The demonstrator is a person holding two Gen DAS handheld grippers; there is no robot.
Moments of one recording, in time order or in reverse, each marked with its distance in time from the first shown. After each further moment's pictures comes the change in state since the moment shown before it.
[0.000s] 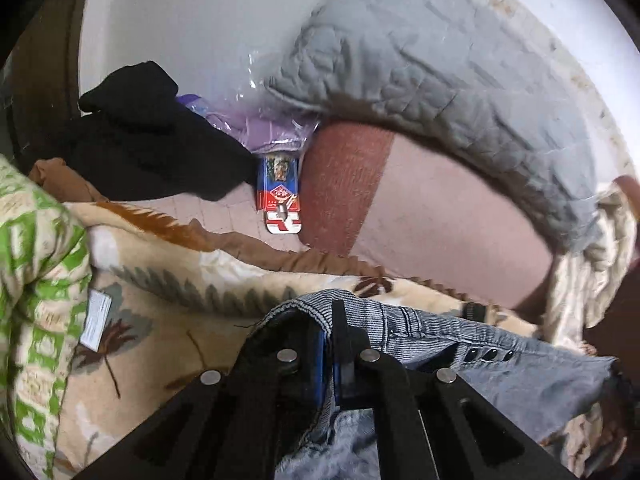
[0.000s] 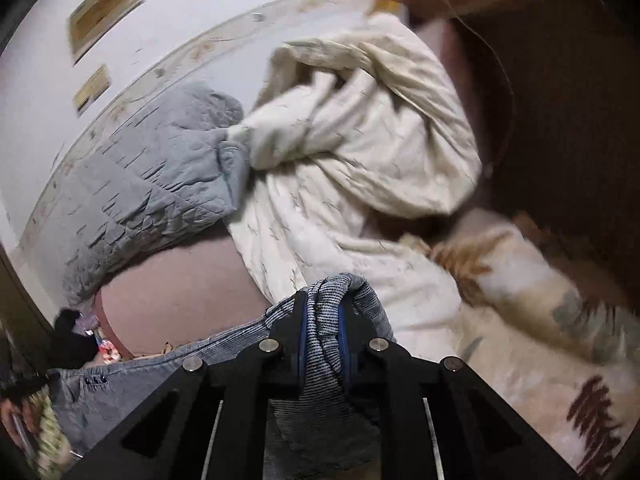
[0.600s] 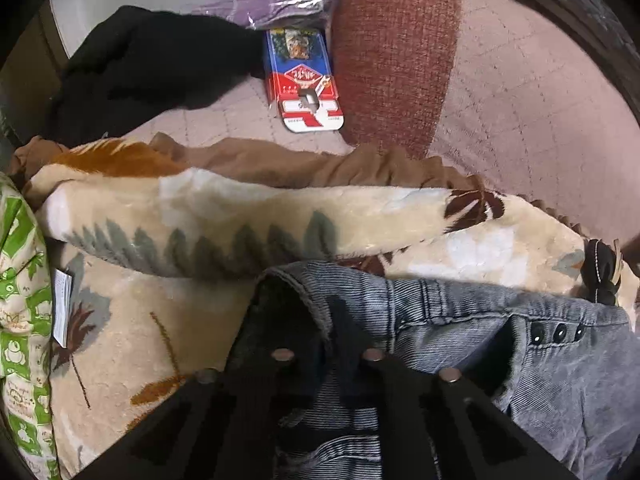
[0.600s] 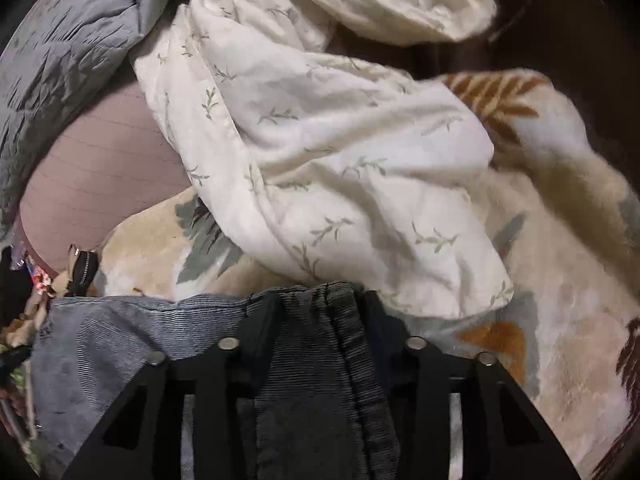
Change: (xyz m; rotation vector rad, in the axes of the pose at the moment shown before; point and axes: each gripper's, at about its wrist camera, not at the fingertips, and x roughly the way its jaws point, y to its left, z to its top) left arm 0.147 -0.003 -0.028 0.098 0.285 0.317; right arm 0.107 -0.010 -0.052 -0.084 0.425 -0.219
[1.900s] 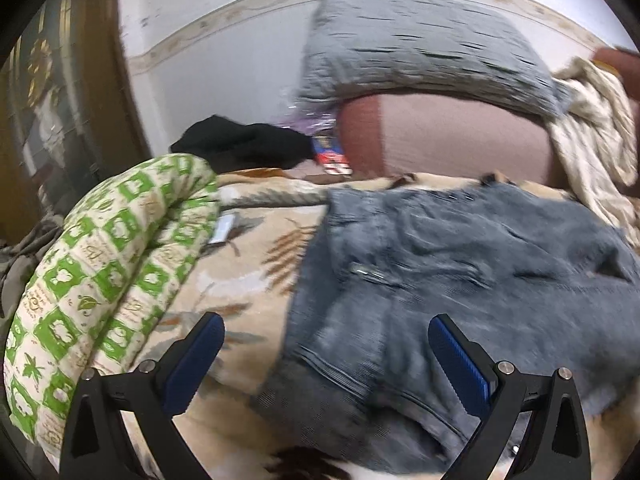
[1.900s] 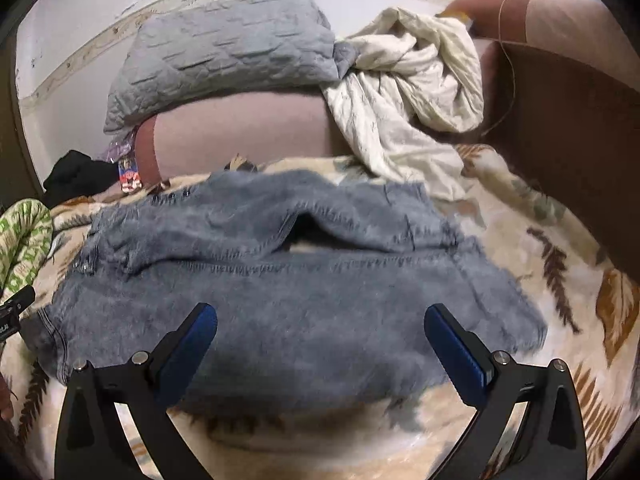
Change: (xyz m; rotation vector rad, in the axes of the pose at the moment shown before) left arm -0.205 0.040 -0.257 0.110 -0.453 0.100; right arm -0.216 0.115 -0.228 -0.276 -0.283 -0.008
